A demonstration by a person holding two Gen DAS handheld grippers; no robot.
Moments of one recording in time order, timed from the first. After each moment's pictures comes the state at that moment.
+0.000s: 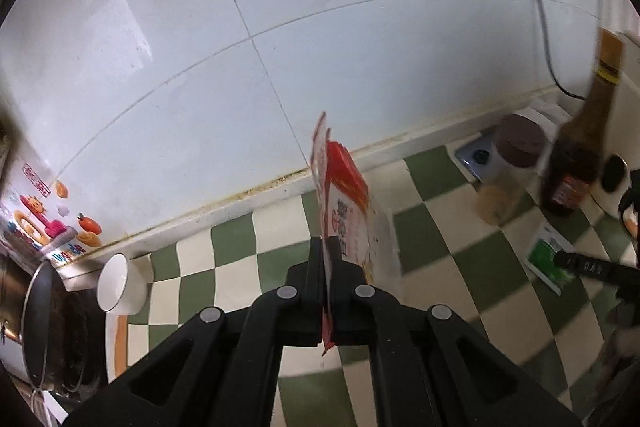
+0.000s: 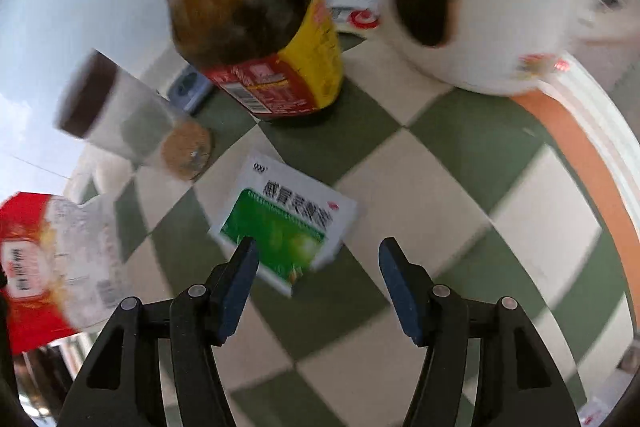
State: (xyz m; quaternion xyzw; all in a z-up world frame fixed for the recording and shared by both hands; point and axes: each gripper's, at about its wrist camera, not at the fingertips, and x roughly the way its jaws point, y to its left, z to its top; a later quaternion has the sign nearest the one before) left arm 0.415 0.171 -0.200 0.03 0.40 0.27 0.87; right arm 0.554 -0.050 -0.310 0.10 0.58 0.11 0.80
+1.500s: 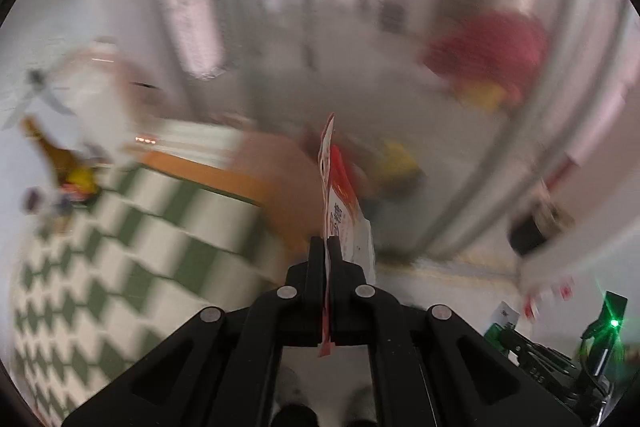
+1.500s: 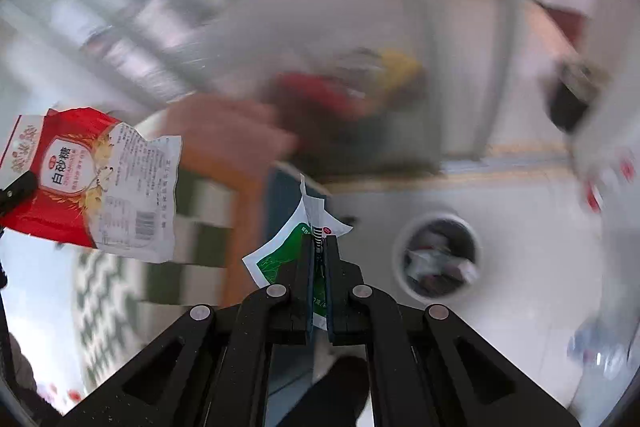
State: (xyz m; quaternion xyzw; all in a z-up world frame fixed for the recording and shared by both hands) left arm 0.225 -0.368 -0.205 0.17 0.45 -0.26 0.84; right arm 0.031 -0.508 -0.320 0.41 0.43 -0.21 0.78
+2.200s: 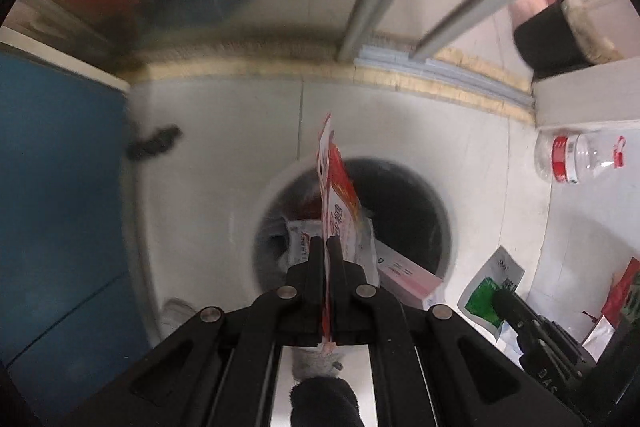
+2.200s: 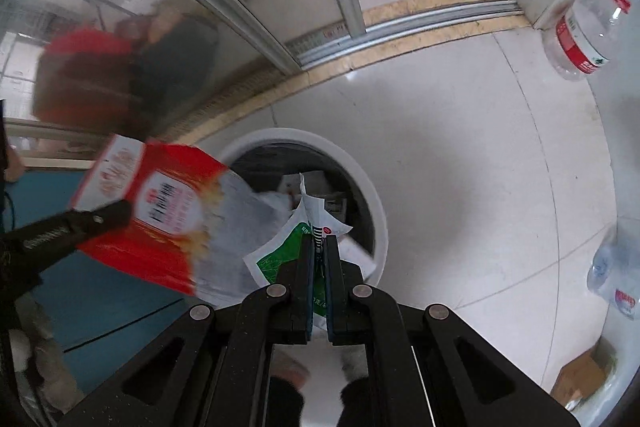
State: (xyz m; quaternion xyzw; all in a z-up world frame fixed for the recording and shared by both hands) left arm 0.184 -0.559 -0.763 0.27 0.69 -0.29 0.60; right arm -0.025 -0.623 -0.793 0.49 0.52 -0.30 0.64
